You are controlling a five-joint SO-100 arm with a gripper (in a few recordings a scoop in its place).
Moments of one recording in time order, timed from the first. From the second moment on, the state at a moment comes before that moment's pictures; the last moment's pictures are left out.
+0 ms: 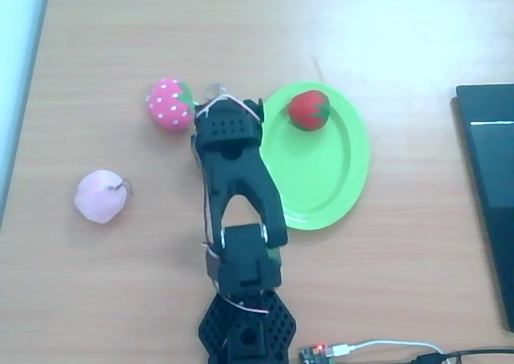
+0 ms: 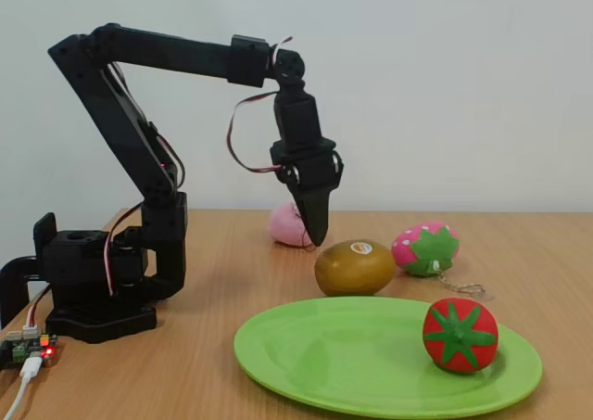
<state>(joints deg) -4.6 118.4 120.6 76.3 79.5</state>
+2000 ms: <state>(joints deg) -2.9 105.9 108.1 71.7 84.7</state>
